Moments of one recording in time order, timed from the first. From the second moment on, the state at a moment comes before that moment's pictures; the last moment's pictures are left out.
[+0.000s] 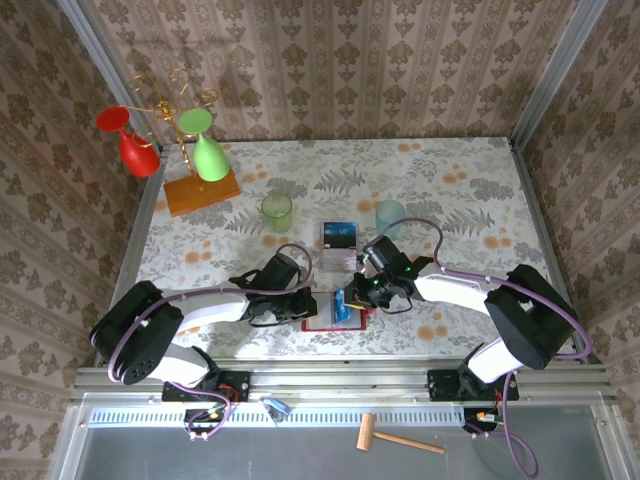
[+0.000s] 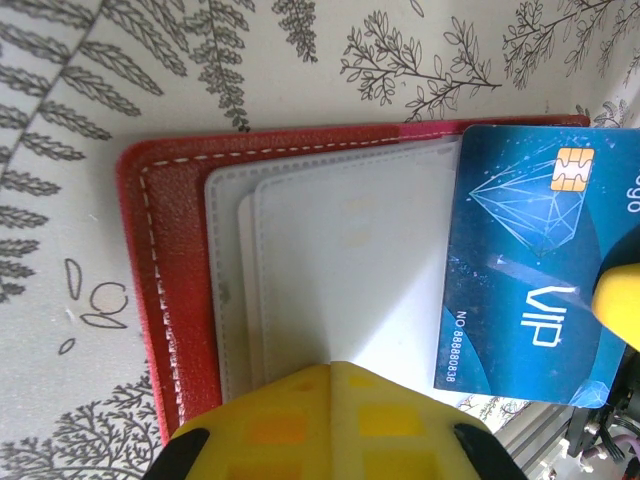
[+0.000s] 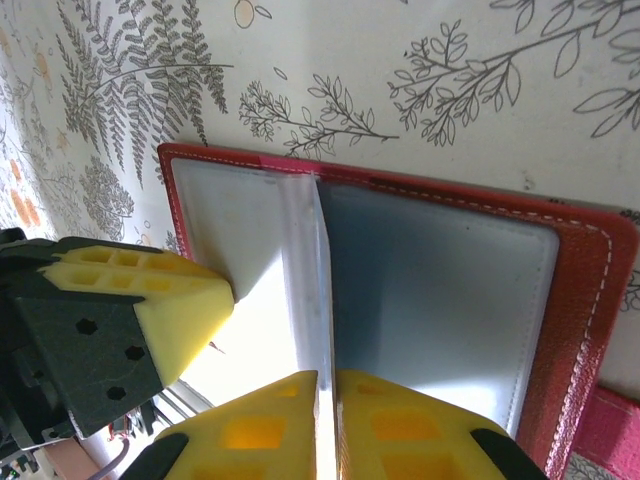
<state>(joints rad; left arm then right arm) -0.81 1.41 0.52 -0.10 0.41 -0.92 0.67 1.51 0.71 -0.23 -0.46 0.87</state>
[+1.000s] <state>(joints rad) -0.75 1.27 0.54 -0.19 0.38 -0.87 0.67 1.48 0.88 -0.50 -0.40 0.65</state>
